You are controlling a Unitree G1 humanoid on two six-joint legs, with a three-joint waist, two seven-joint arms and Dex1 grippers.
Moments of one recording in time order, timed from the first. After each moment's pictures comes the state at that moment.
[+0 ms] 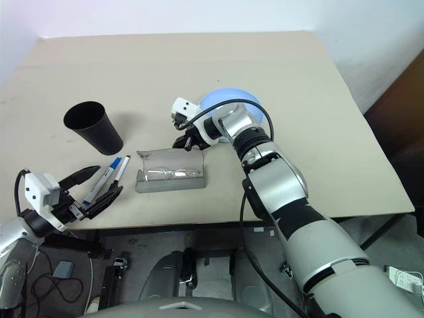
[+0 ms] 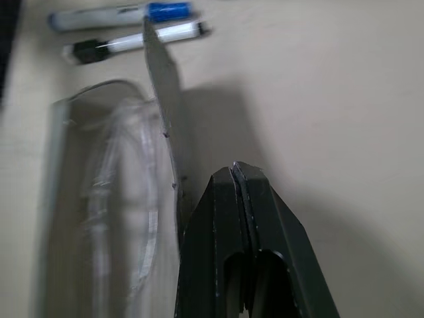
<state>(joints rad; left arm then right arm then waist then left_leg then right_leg) 0.26 0.61 0.41 -0.30 -0.54 0.12 -0.87 -1.35 -0.06 0.21 1.21 -0.12 0.32 1.29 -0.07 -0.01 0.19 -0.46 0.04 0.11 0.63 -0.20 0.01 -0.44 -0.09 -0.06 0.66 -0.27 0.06</state>
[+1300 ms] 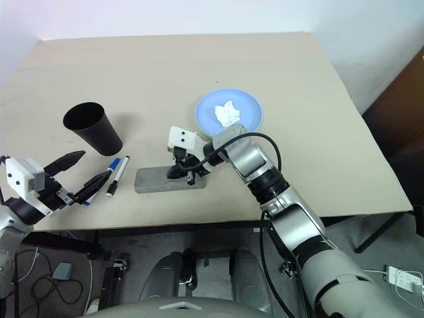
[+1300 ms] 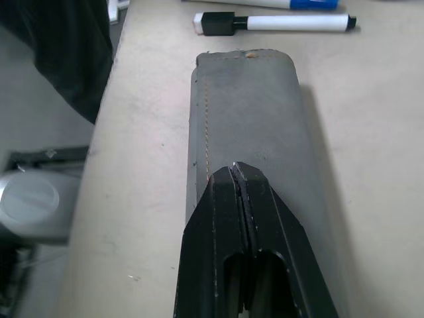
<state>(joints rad) 0.20 0.64 0.48 -0.33 -0.57 0.22 -0.79 -0.89 -0.22 0.45 0.27 -0.02 0.57 1.29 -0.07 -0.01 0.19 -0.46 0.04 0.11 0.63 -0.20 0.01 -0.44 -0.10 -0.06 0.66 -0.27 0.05</state>
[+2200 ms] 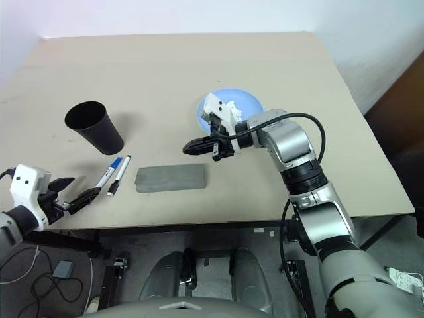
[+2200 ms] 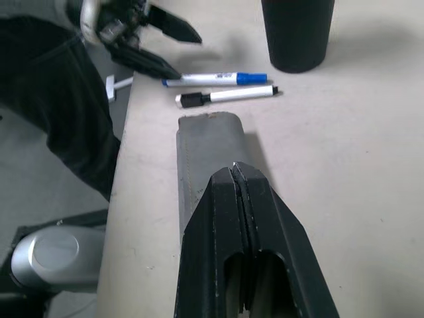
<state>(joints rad) 0.22 0.78 0.47 -0.34 -0.56 0.69 -0.59 -0.91 -0.41 0.24 0.14 0.30 0.78 1.27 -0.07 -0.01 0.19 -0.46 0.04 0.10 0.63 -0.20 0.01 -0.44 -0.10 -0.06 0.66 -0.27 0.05</state>
